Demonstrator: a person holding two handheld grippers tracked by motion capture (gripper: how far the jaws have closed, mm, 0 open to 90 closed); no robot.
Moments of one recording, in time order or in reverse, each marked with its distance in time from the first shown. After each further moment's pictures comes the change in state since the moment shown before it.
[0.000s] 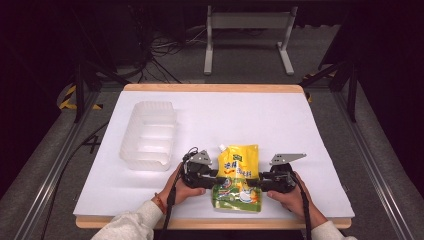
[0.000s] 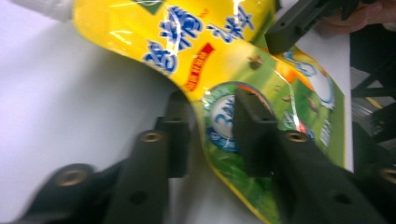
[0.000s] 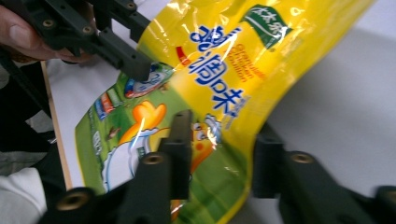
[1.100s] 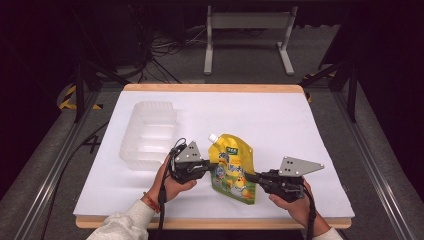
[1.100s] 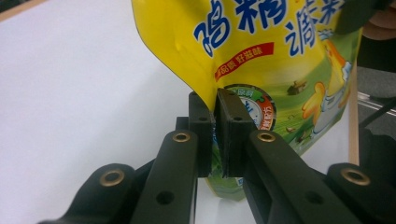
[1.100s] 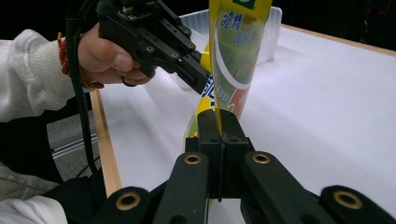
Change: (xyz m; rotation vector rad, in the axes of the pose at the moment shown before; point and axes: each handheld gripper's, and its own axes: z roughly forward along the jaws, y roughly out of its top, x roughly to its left) left arm -0.019 0.023 -0.053 -0.111 0.153 0.167; right arm 0.061 0.025 -0.039 -0.274 0.023 -0.265
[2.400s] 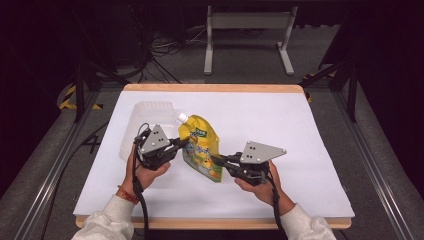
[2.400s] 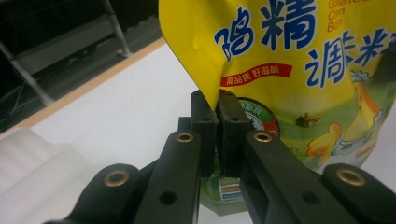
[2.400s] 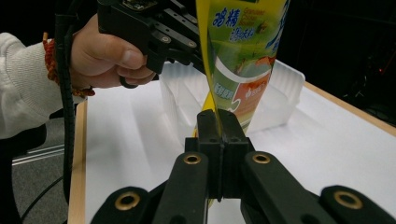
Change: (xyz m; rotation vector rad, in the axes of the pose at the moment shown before) left arm 0.033 0.004 -0.078 -0.126 0.292 0.018; right arm 0.018 0.059 0.073 -0.069 0.011 -0.180
